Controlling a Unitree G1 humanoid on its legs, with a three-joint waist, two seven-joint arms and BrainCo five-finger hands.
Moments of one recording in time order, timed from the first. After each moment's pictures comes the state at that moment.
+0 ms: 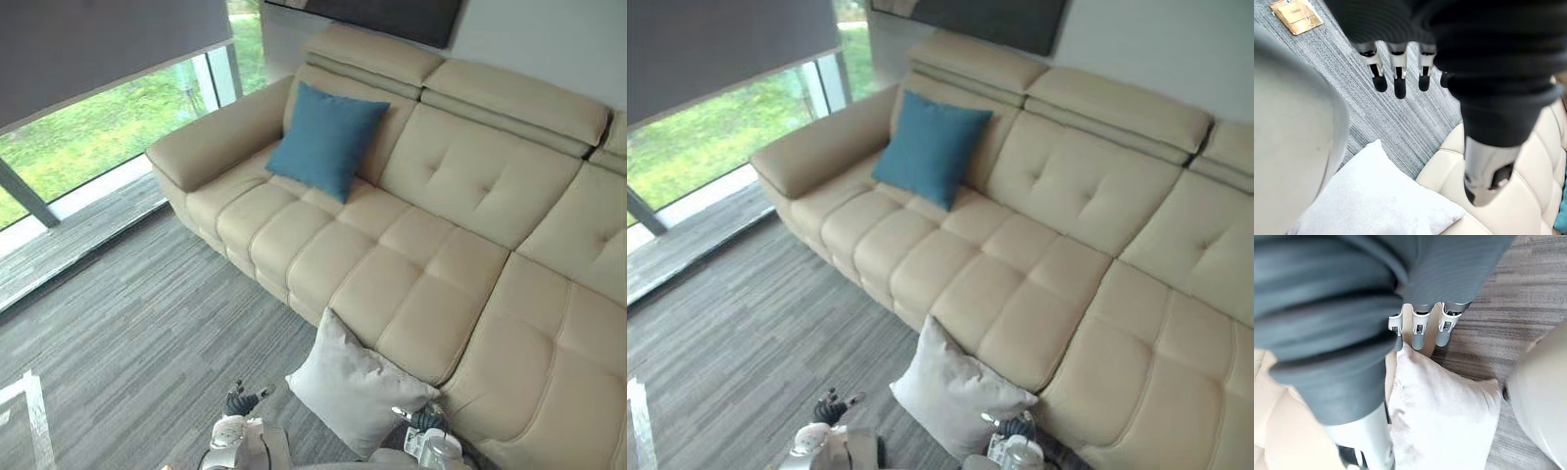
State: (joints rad) left arm -0.01 -0.02 0.18 0.96 0.00 -0.08 0.15; right arm 0.04 0.06 -0.22 0.92 0.09 -0.02 -0.25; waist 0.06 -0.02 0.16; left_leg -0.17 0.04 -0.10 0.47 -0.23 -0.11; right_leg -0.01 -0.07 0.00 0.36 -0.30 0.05
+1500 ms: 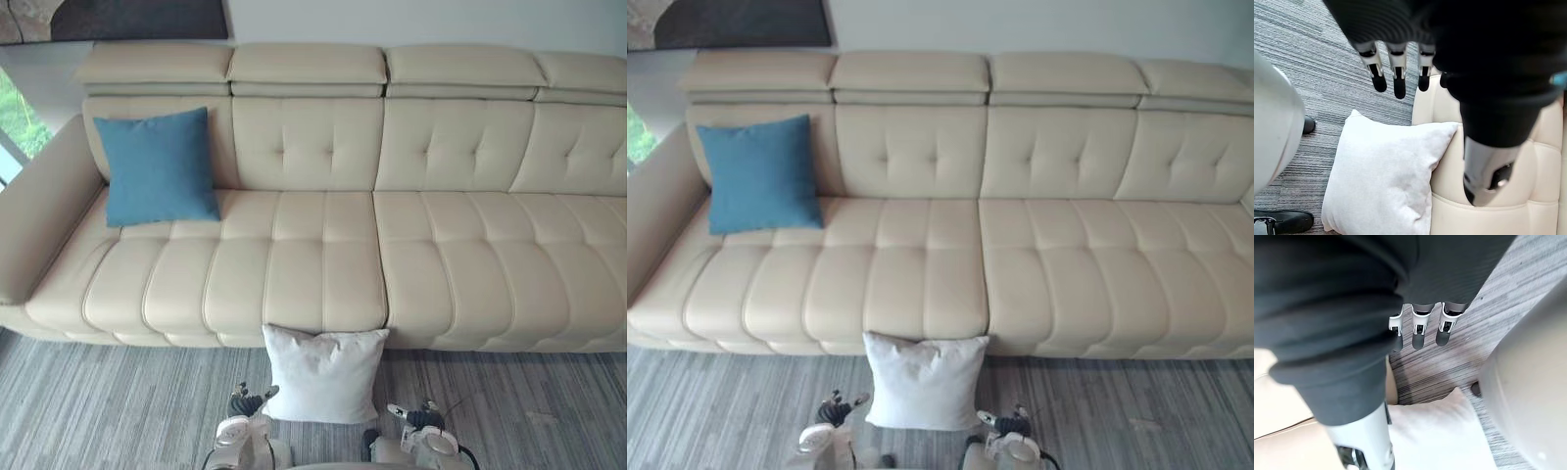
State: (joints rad) left arm 0.00 -0.05 0.18 1.01 0.02 -0.08 0.15; right arm 0.05 0.02 -0.18 0.94 0.09 -0.02 -0.24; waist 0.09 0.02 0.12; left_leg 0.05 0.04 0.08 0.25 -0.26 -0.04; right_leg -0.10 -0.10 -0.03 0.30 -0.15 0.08
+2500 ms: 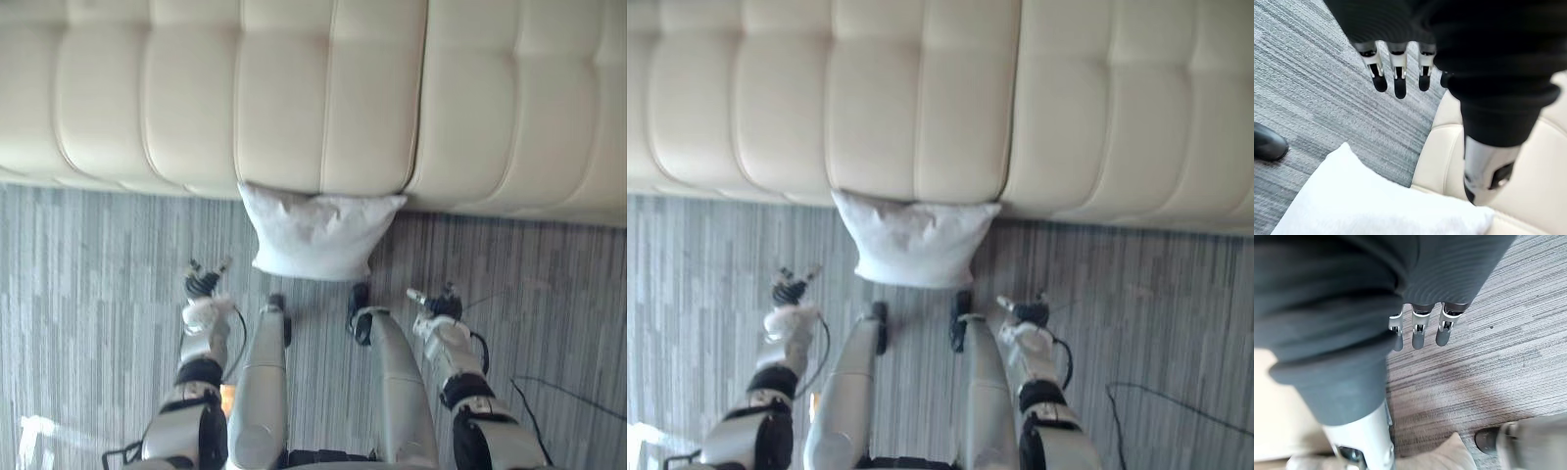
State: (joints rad) left arm -0.55 0.17 0.39 0.82 -0.27 -0.11 0.29; right arm -0.51 -0.14 -0.25 0.84 0.22 -0.04 -0.37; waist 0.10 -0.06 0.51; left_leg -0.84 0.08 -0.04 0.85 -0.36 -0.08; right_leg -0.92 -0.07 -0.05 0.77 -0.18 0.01
